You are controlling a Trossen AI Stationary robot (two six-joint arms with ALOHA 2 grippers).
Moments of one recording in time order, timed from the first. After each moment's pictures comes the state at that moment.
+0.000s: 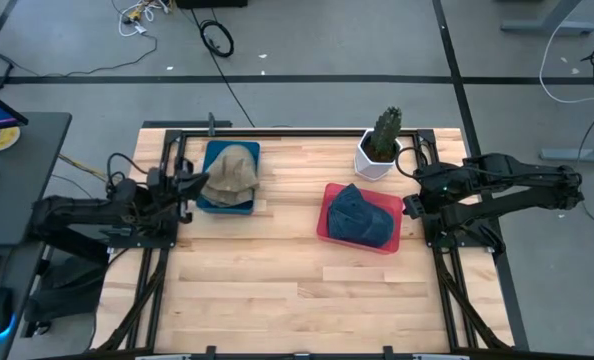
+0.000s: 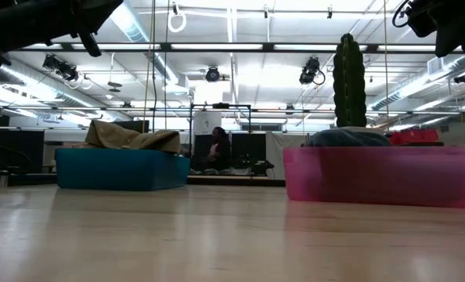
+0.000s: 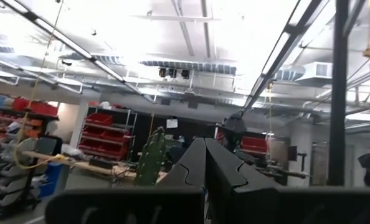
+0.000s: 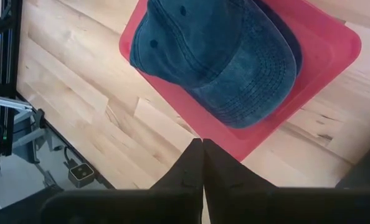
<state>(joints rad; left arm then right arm) 0.05 0.28 0.09 0.74 -0.20 -0.09 0.03 0.75 1.00 -1.25 -0.07 1.20</state>
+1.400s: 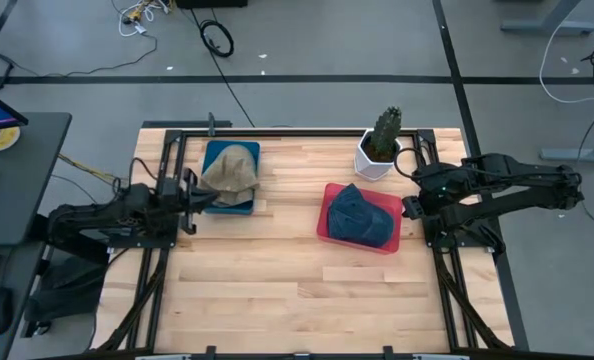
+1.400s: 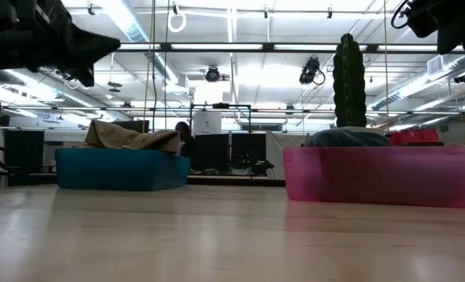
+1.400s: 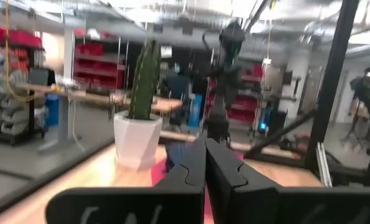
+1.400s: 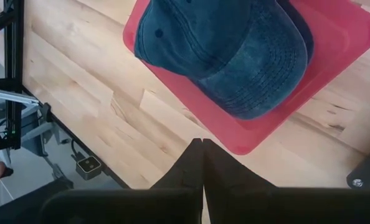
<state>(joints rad) 0.05 0.00 0.06 0.17 -0.14 -0.12 0.03 0.76 1.00 -1.23 -0.12 1.22</state>
